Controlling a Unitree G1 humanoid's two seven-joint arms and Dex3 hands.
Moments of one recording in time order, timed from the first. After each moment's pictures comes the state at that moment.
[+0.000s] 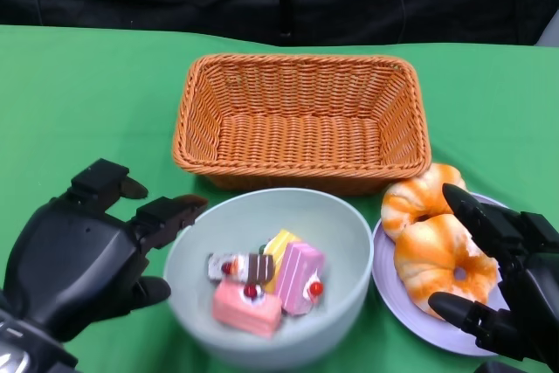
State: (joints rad) left arm 0.13 0.59 -0.18 -0.35 0.83 -0.15 0.15; right arm 0.24 -0.26 0.11 -0.26 -0.69 -0.14 -0.13
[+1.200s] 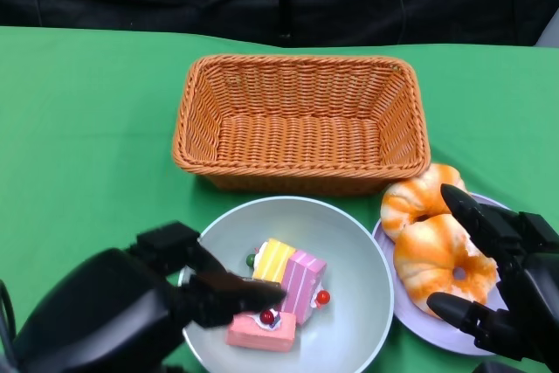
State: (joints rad) left arm 0.32 0.58 -0.04 -0.72 0.46 -0.23 -0.35; right arm 0.24 -0.26 0.12 -0.26 -0.69 -0.14 -0.13
